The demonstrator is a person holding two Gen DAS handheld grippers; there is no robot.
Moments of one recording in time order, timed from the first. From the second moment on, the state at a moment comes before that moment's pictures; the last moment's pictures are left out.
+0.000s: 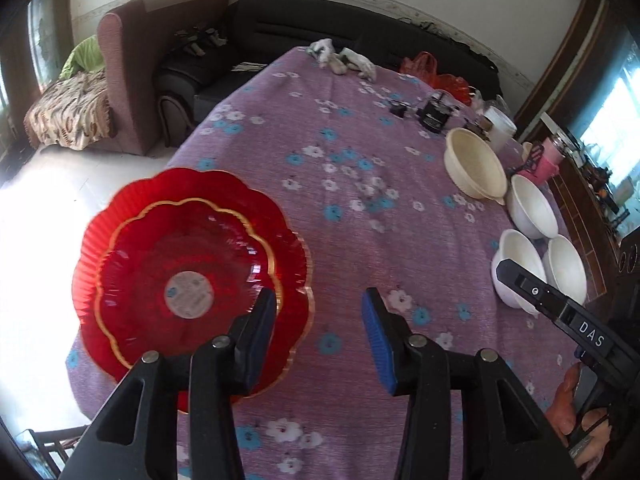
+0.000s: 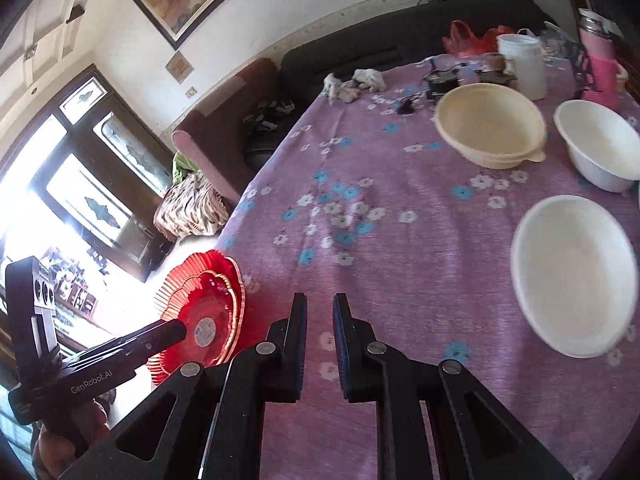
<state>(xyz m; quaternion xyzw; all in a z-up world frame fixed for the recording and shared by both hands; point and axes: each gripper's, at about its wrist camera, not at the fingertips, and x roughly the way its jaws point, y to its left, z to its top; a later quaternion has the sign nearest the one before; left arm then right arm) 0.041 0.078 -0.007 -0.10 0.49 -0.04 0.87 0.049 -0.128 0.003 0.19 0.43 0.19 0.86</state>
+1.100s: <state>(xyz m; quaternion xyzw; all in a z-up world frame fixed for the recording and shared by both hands) 0.156 -0.136 -0.063 -0.11 0.62 -0.19 0.75 0.056 -0.363 -0.043 0.33 0.48 0.03 0.81</state>
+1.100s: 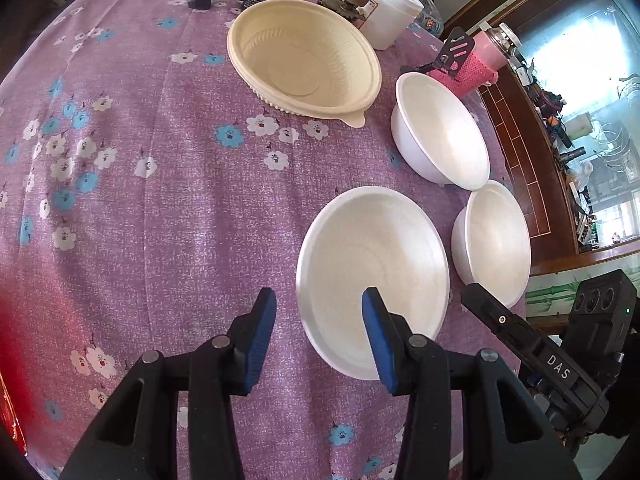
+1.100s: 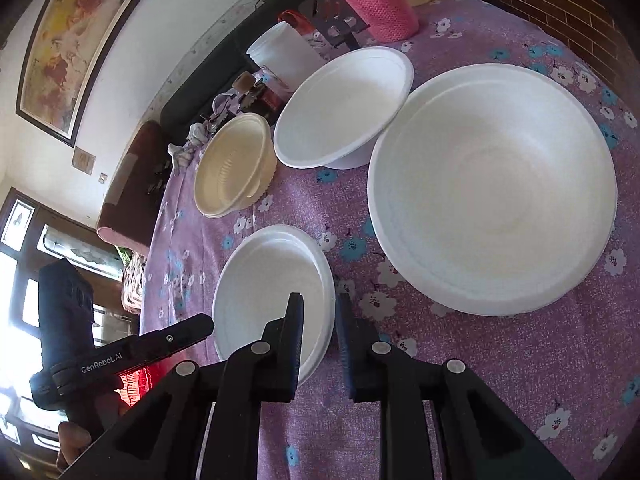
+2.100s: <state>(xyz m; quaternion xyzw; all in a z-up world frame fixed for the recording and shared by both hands) 0.164 -0.145 -0.078 -0.11 0.63 -0.20 0.74 0.070 -0.359 -0.058 0.34 0.48 0.04 0.81</state>
